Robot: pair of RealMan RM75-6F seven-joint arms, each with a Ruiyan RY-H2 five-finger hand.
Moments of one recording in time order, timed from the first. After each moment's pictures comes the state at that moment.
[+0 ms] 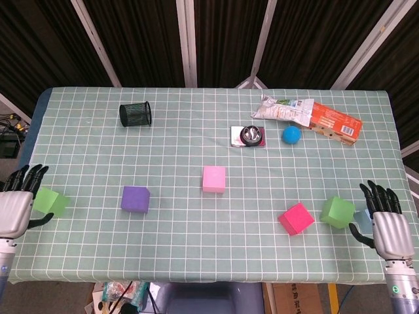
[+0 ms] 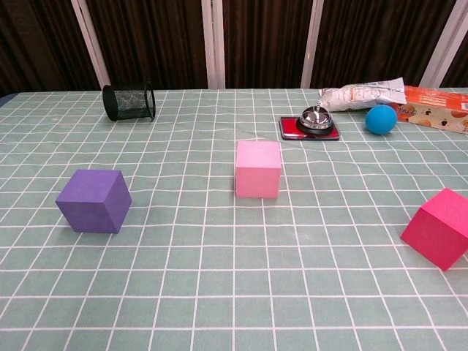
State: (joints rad) left arm -0.19 -1.10 -0.12 -1.71 1.38 1.36 0.26; right arm 0.09 -1.15 0.09 -1.62 -1.44 1.45 -0.05
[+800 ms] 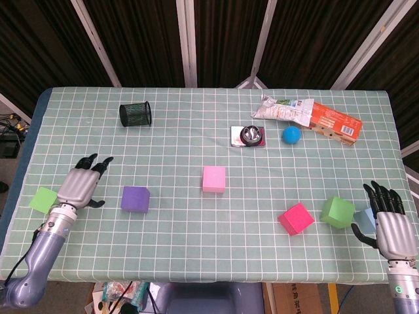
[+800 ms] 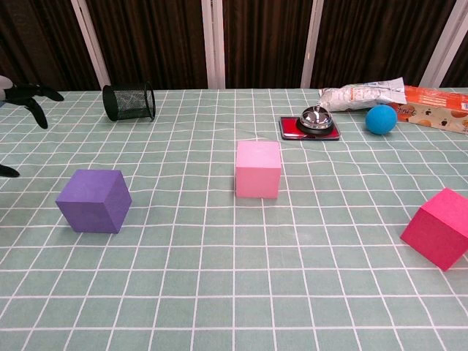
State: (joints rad) left arm -0.53 -1.20 -0.19 -1.83 0.97 1.04 0.62; right arm 0.09 -1.14 0.10 -1.63 -1.41 1.44 -0.02
